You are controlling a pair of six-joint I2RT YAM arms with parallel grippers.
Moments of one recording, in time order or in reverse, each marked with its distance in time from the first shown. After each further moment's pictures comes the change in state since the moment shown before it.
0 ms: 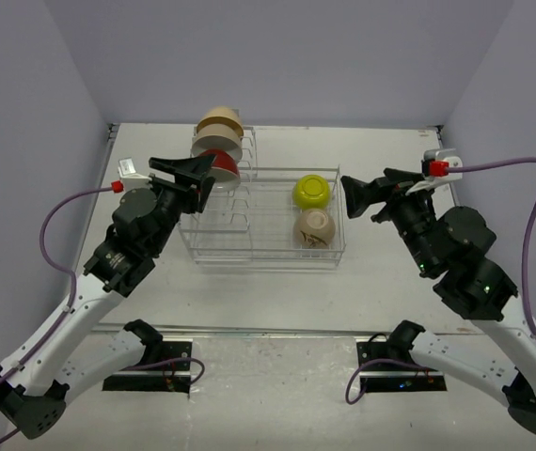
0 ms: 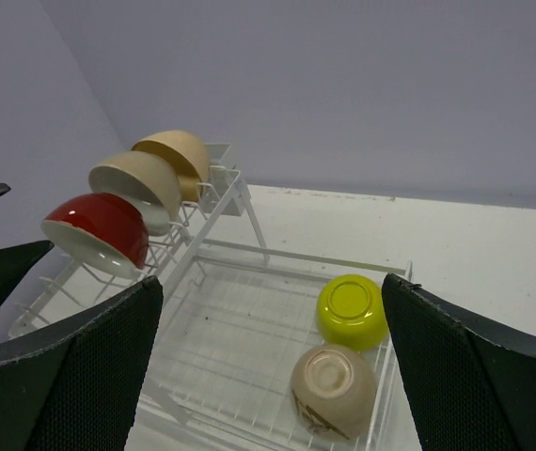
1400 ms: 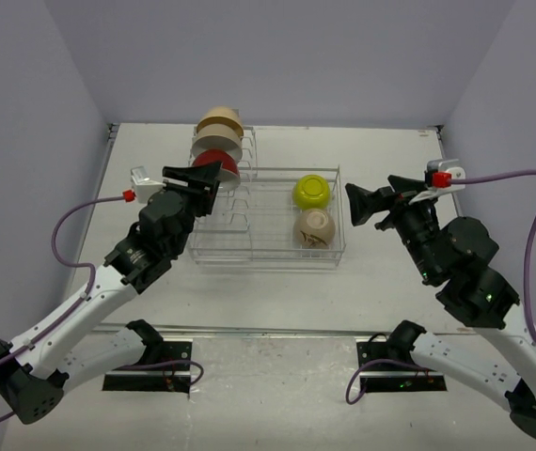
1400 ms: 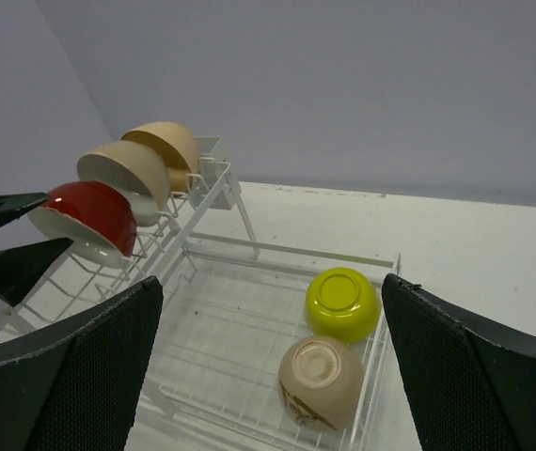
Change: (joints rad) left arm -0.090 0.072 -0.051 0.042 -0.230 -0.017; right arm 0.000 -0.078 -0.068 0.007 0.007 -0.019
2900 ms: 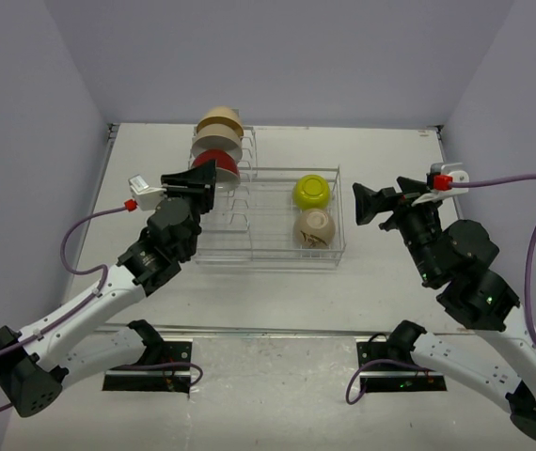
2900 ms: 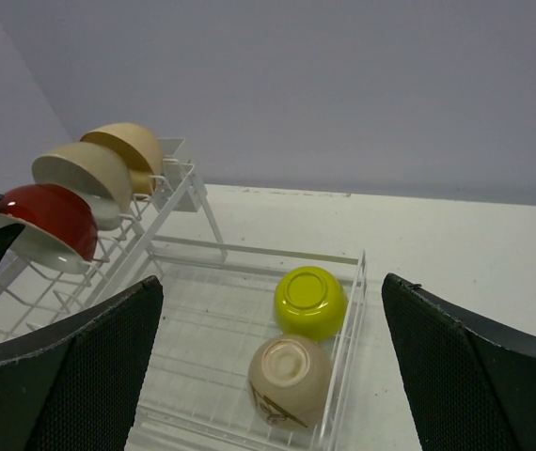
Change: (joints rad) left arm -0.059 0.025 -0.078 0.206 -0.216 0.000; right arm -0.001 -0.022 -0.021 0.001 0.069 -0.041
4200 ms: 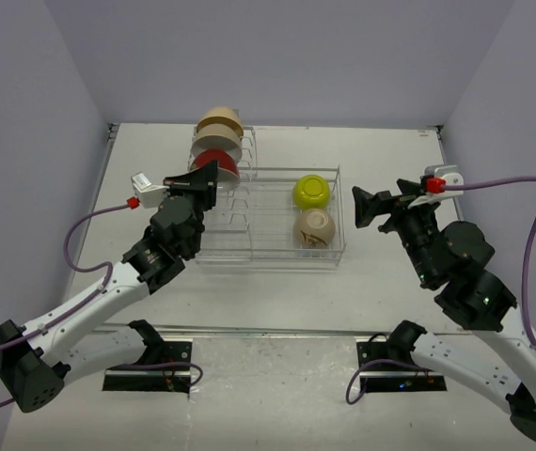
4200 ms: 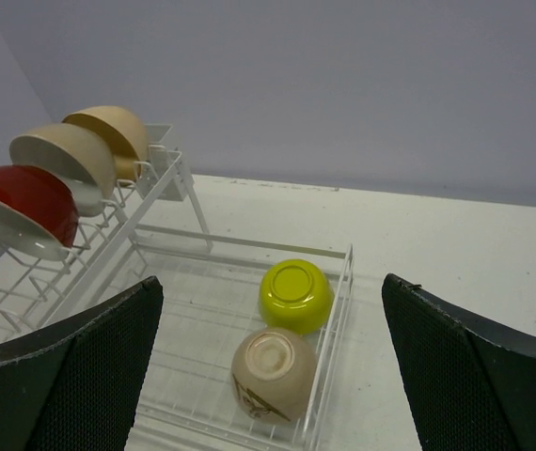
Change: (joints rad) left arm -0.007 0.037 0.013 0.061 -0.031 0.034; right arm -0.004 -0.010 -0.028 0.000 0.001 -0.036
